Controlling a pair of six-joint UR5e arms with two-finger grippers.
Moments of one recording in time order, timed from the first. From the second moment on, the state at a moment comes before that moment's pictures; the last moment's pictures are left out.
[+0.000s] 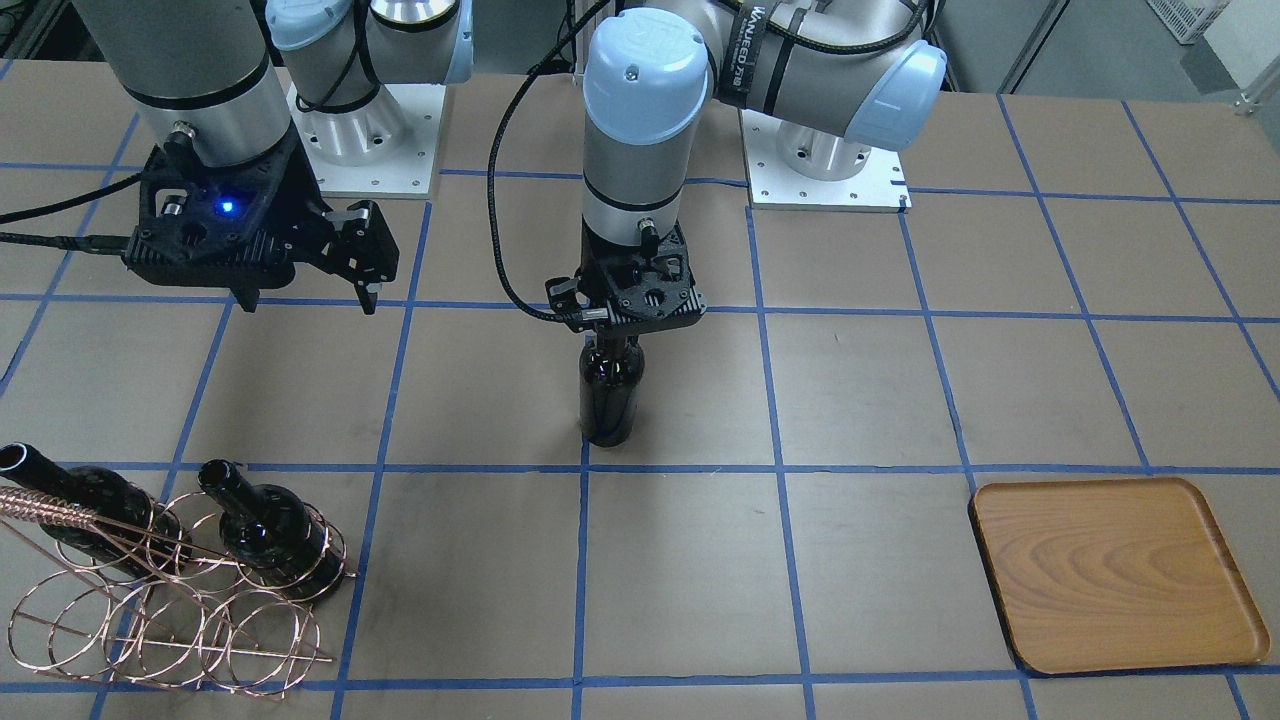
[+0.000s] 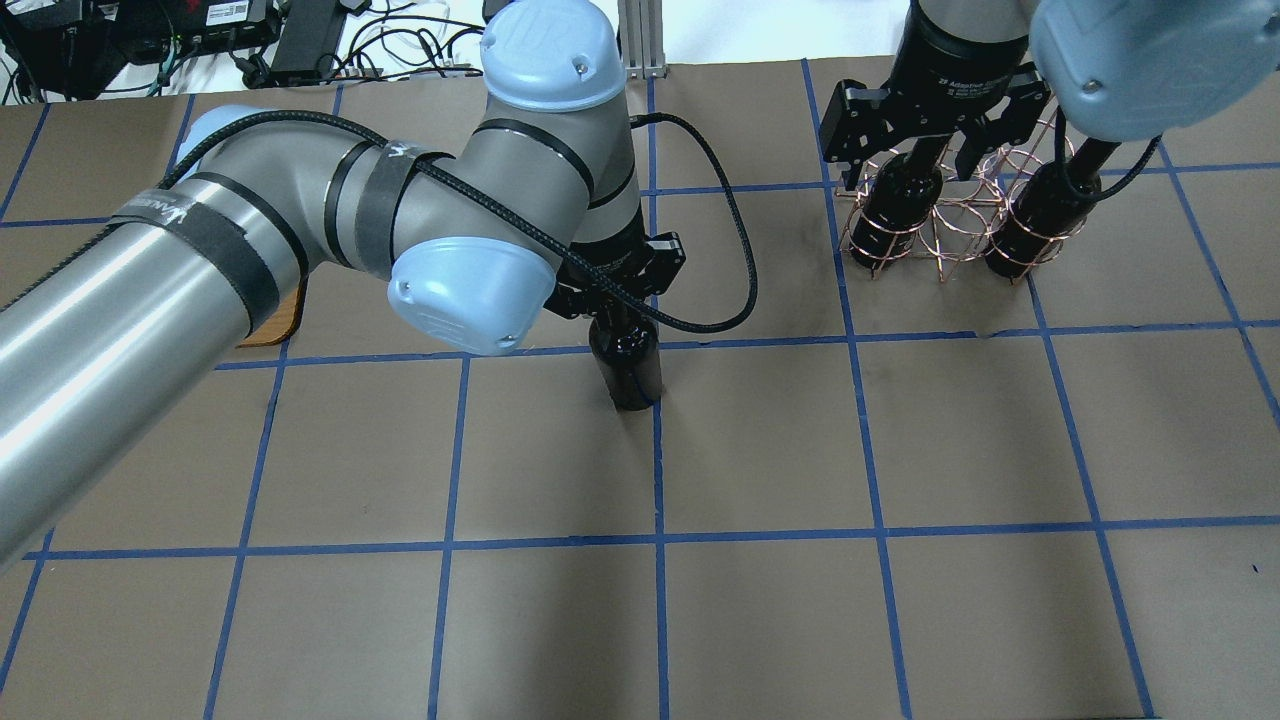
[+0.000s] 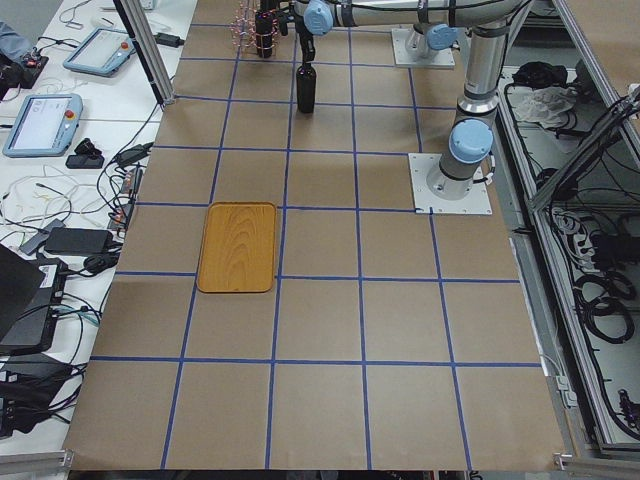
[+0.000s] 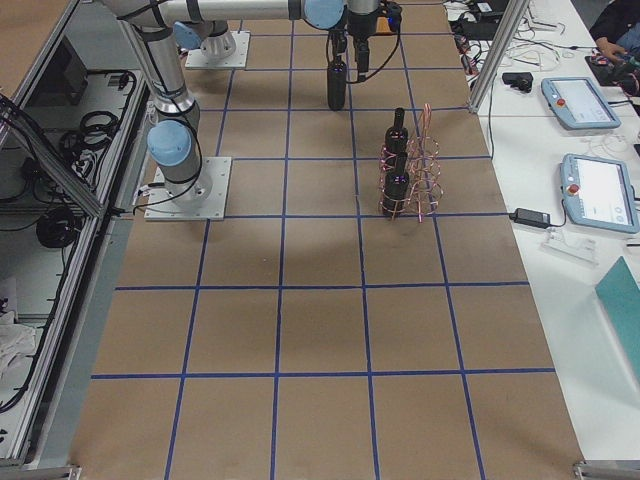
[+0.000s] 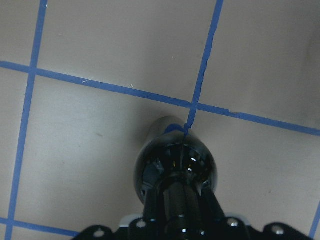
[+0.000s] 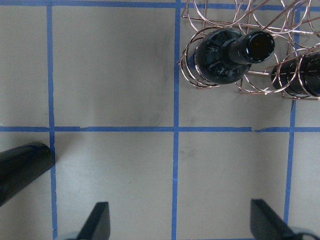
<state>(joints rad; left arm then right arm) -1.95 -1.79 -1.62 -1.25 1.56 -0.60 1.63 -1.48 1.48 -1.64 -1.61 0.04</state>
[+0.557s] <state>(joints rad) -1.83 -1.69 -1.61 -1.28 1.65 -0.25 1.63 -1.48 1.48 -1.64 -1.61 0.04</state>
